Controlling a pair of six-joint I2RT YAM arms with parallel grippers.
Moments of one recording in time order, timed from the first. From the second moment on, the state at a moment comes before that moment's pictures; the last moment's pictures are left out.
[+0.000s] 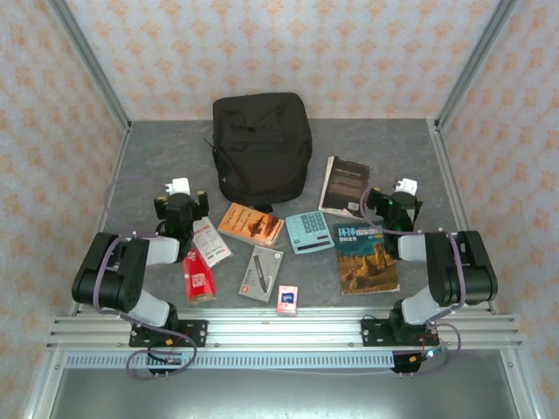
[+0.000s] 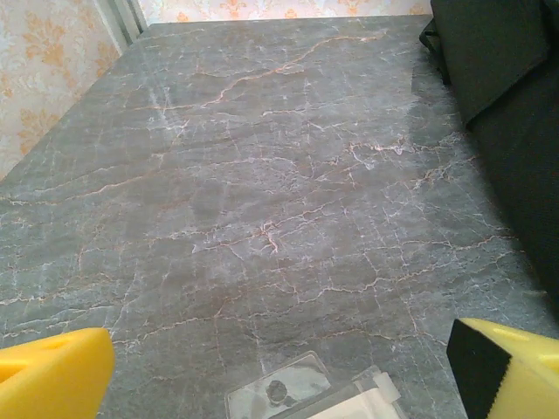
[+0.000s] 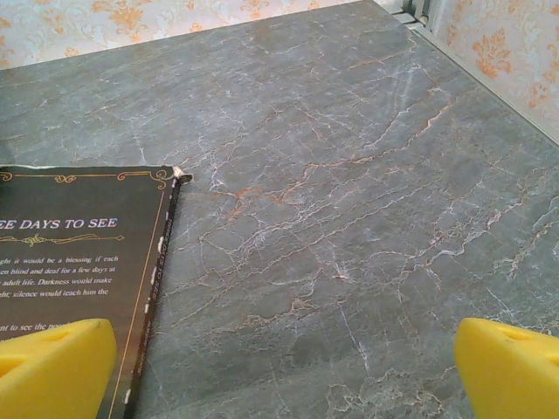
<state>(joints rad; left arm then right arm) -0.09 1.51 0.41 0.65 -0.40 -0.07 0.03 1.52 0.41 0.69 0.22 0.18</state>
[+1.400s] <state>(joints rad) -0.22 1.12 0.49 0.37 -0.40 0.00 0.12 1.26 0.48 0.44 0.22 0.14</state>
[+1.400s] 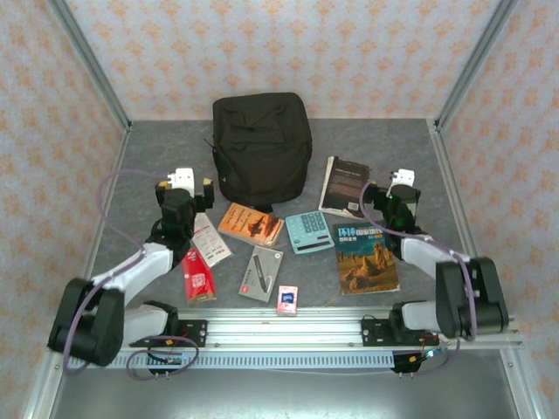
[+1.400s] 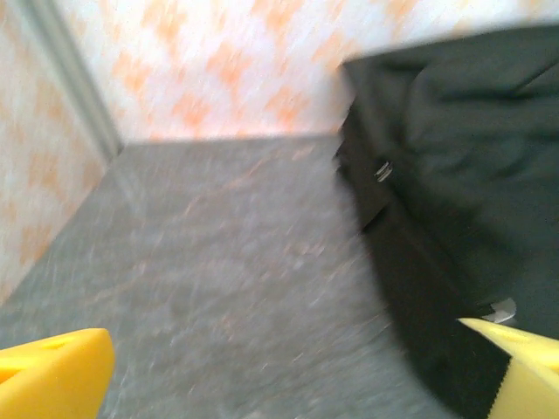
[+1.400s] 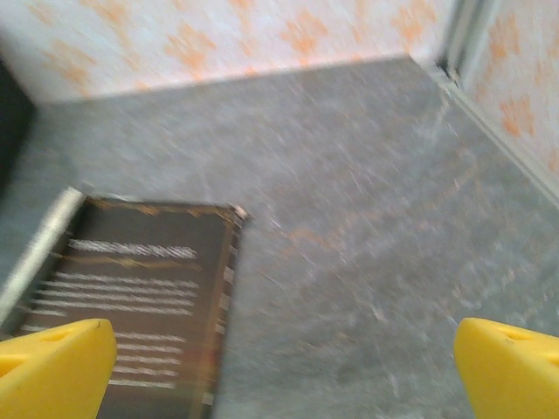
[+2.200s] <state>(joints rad) -0.37 0.91 1.06 -0.92 -0.30 -0.53 0.52 1.28 1.27 -0.53 0.16 0.68</state>
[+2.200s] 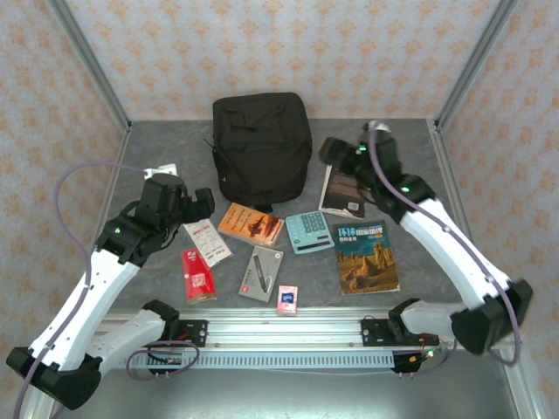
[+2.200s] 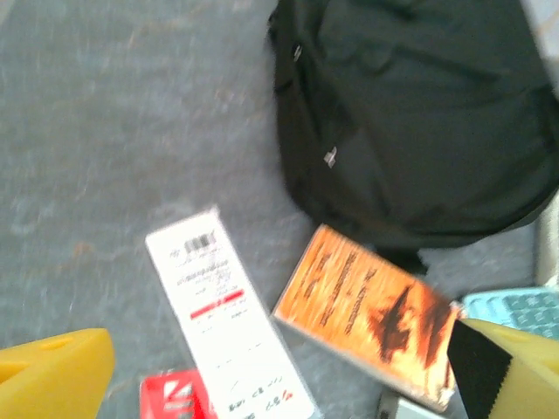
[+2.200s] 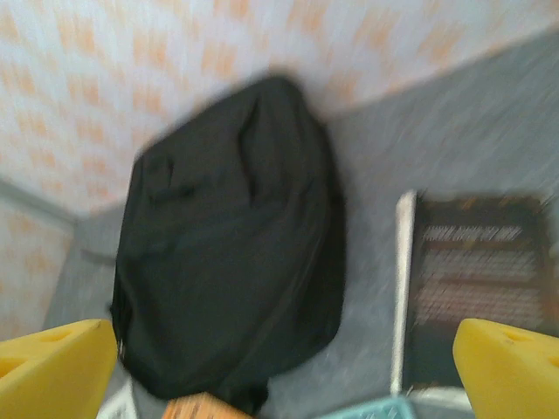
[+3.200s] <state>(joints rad) -0.32 0.86 1.02 -1.00 -0.37 -0.68 0.73 2.05 1.62 -0.54 0.08 1.61</state>
